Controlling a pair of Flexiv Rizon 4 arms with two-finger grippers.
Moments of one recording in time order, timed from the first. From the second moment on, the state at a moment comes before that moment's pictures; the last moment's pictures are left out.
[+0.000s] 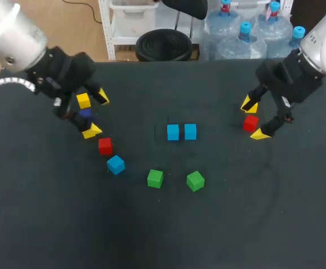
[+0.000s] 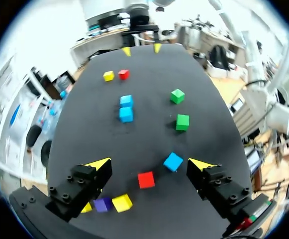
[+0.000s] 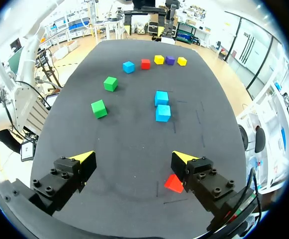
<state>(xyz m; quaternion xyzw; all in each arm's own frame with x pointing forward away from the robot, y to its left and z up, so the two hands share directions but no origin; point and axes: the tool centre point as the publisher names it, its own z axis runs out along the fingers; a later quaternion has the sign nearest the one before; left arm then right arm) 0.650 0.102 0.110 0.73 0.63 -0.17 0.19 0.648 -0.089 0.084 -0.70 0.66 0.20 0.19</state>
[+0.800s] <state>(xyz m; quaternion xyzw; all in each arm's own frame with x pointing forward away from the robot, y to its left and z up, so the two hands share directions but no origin) 0.607 0.095 0.047 0.87 0.44 -0.17 0.14 0.648 -0.089 0.084 -0.70 0.66 0.20 0.19</state>
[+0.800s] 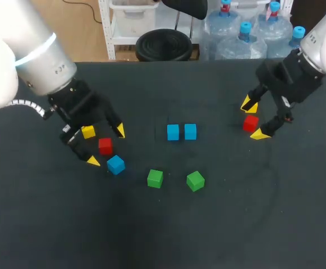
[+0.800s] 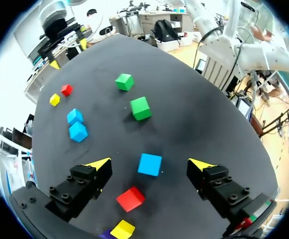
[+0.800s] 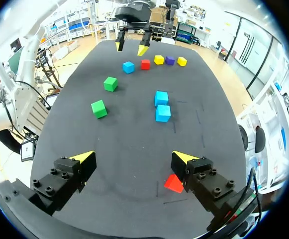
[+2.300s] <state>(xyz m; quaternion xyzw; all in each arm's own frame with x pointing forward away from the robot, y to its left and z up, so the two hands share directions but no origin) 0.610 0.088 -0.005 0.88 0.43 -0.18 0.10 0.648 -0.089 0.084 -0.70 0.66 0.20 0.19</state>
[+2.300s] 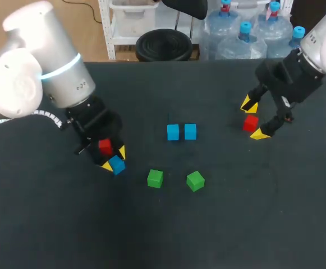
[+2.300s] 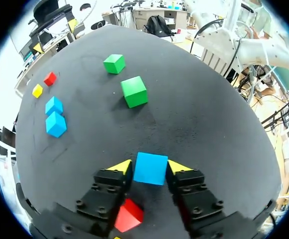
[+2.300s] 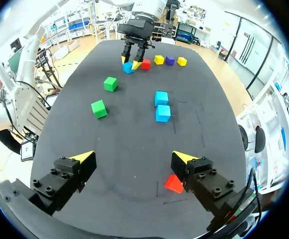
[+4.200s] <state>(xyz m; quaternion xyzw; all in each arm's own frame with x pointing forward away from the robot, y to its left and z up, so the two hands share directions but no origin) 0.691 -0.010 0.017 0.69 0.69 -0.17 0.13 0.648 -0.089 0.084 -0.70 0.66 0.20 0.19</state>
